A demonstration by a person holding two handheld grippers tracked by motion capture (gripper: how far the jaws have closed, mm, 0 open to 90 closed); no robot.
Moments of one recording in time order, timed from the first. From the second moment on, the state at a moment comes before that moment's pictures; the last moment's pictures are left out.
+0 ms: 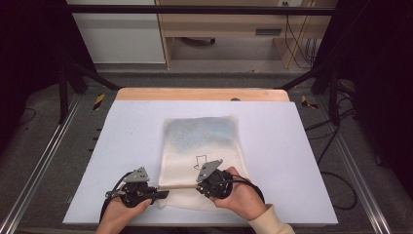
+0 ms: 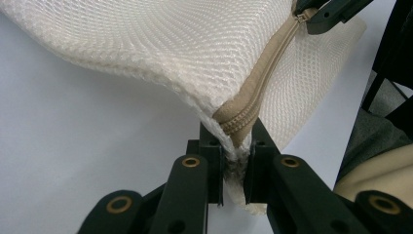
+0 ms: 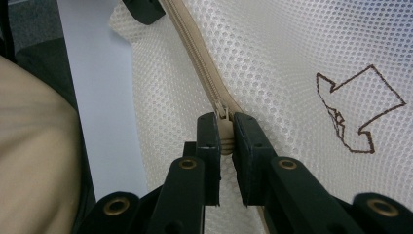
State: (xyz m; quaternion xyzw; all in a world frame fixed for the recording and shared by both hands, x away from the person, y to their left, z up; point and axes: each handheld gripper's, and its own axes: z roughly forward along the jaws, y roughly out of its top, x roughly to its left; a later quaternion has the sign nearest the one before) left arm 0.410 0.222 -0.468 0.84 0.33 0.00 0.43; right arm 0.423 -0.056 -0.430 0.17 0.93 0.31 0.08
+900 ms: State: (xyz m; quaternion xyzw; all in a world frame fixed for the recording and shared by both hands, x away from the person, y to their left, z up) left arm 0.410 0.222 -0.468 0.84 0.32 0.01 0.43; right arm 0.422 -0.063 -0.429 0.18 0.93 0.31 0.08
